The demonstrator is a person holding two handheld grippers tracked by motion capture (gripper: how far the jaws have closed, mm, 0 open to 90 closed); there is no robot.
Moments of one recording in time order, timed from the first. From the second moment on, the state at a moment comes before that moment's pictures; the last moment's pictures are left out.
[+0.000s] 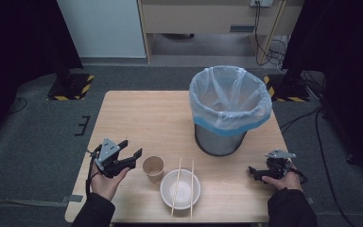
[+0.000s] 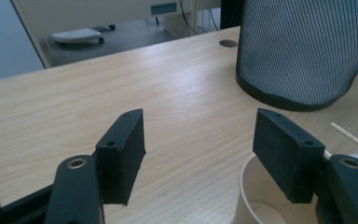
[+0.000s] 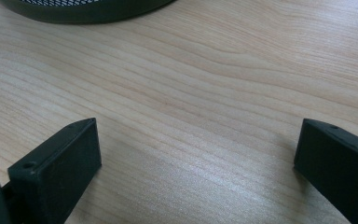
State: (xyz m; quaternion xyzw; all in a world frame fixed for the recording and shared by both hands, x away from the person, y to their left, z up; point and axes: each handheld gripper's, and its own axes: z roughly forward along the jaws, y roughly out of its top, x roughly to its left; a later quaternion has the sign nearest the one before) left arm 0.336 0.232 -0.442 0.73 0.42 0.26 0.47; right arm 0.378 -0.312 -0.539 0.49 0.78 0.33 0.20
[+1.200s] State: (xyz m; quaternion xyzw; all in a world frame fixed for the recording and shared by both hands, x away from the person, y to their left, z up) left arm 0.343 0.211 -0.477 0.79 0.44 0.16 0.40; right arm 0.378 -0.311 -0.539 0.49 0.79 0.33 0.20
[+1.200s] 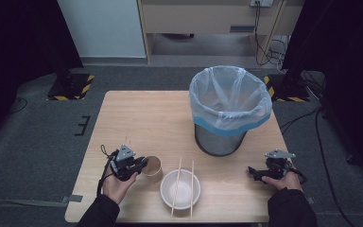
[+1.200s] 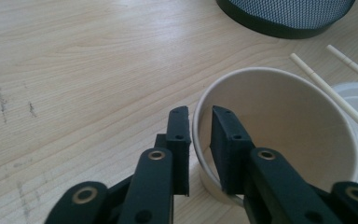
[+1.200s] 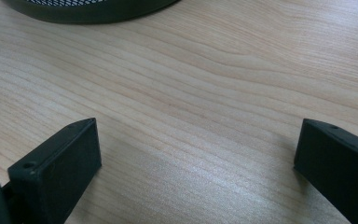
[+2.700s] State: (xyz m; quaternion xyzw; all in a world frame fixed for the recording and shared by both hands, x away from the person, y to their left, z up) left arm 0.326 0.239 -0.394 0.69 0.40 0.27 0.54; right arm 0.378 -0.311 -0.539 0.49 0.79 0.33 0.20
